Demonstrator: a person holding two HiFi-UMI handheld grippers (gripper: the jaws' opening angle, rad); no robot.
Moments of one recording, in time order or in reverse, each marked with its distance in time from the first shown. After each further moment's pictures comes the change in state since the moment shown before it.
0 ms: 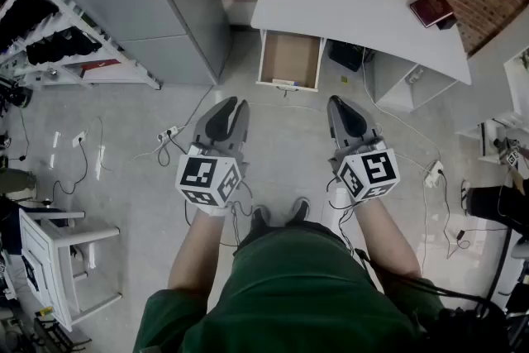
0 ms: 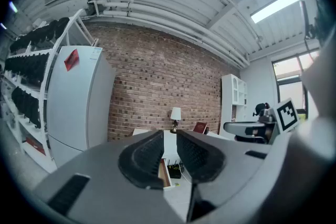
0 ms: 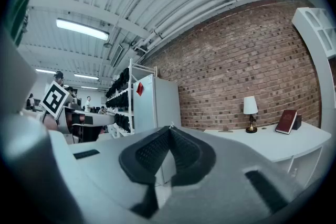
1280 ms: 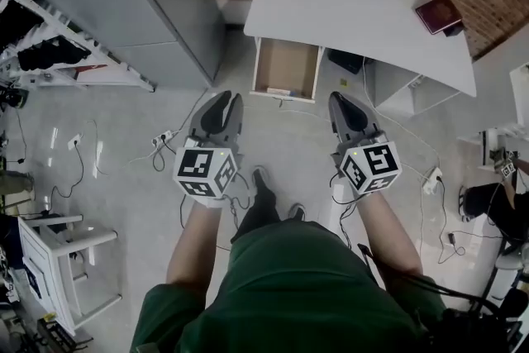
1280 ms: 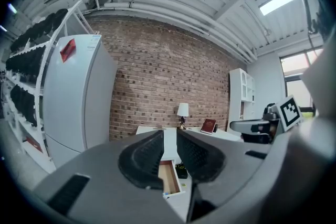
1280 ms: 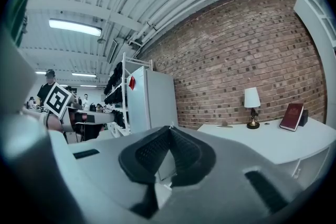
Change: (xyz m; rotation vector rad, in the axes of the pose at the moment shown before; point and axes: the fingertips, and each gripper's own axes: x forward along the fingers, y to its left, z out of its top) left arm 0.102 0.039 -0.023 -0.014 0.045 0.035; right arm 0.071 -0.080 -0.026 0.021 0.070 0.006
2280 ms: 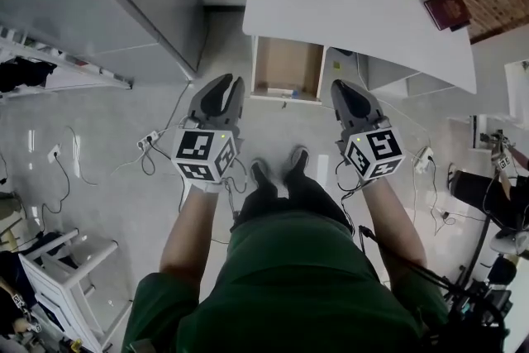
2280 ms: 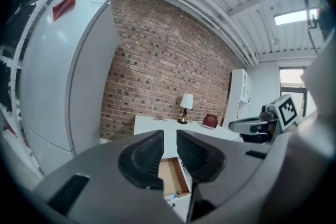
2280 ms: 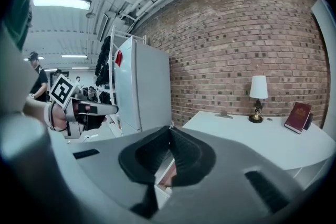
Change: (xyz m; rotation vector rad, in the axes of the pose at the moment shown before) left arm 0.131 0.130 -0.042 -0.097 0.108 -0.126; right arm 0.161 -0.025 -0.044 -0.056 0.203 -0.070
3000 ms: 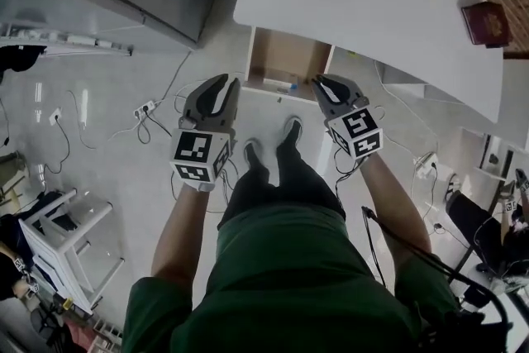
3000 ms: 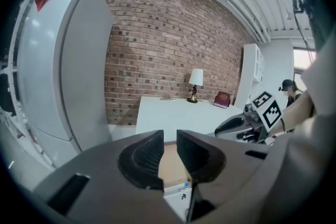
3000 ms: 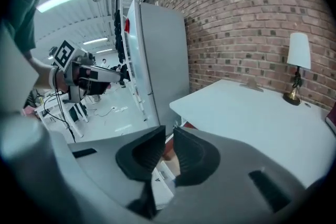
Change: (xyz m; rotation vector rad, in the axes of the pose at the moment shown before) left arm 0.097 0.006 -0.080 0.044 0.232 0.114; right arm 0.115 -0.066 -0.142 -0.088 0.307 0.316
